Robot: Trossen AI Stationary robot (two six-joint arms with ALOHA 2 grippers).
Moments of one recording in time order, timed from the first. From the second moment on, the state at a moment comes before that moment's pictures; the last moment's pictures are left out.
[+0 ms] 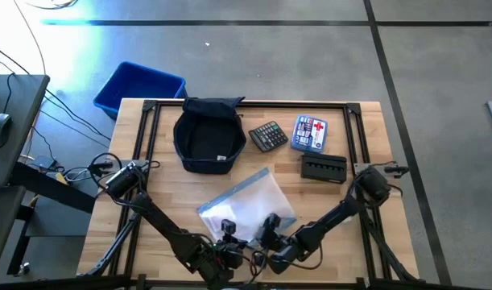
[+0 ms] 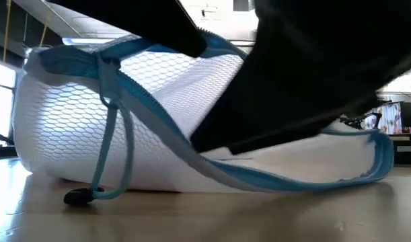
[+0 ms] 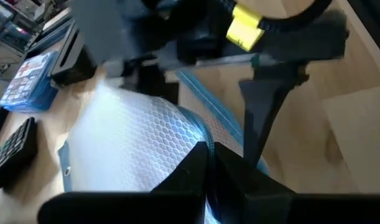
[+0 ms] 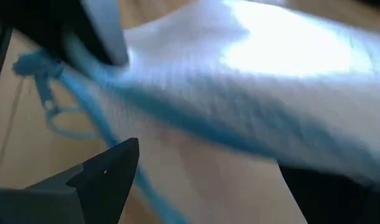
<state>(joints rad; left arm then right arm) -0.75 2.08 1.48 -0.39 -0.82 -0.23 0.65 2.16 1.25 0.06 0.72 0.73</state>
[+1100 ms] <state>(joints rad) -0.75 2.08 1.45 -0.43 -0.81 -0.22 0.55 2.24 1.25 0.32 0.51 0.52</state>
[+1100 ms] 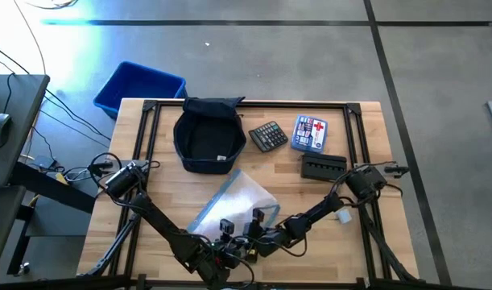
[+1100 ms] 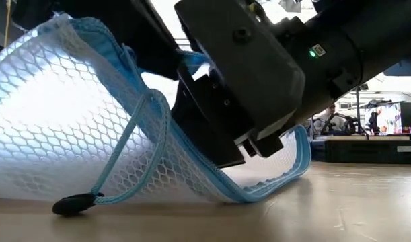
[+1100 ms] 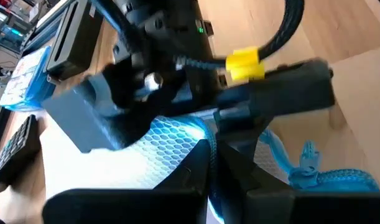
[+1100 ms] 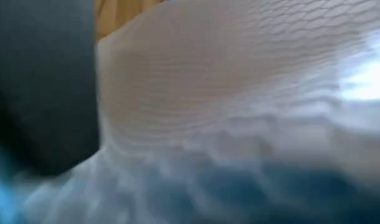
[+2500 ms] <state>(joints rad) -0.75 2.08 1.45 -0.52 -0.86 -0.29 1.09 1.99 1.15 -1.25 0.54 2.20</state>
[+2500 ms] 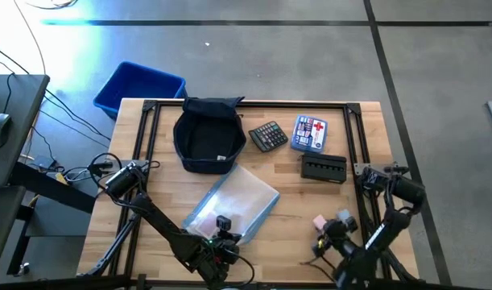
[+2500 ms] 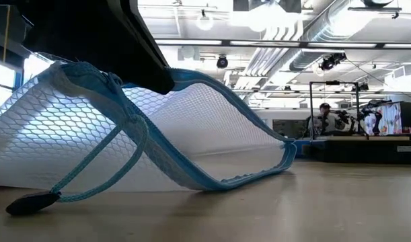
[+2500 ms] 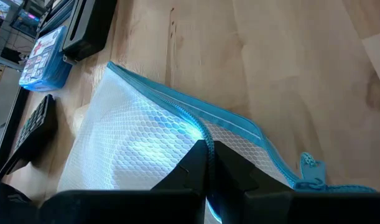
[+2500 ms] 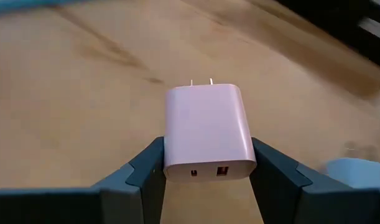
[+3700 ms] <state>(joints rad) -0.76 2.08 1.45 -0.52 -0.86 -0.24 0.95 1.79 1.04 -0.89 0.93 1.90</state>
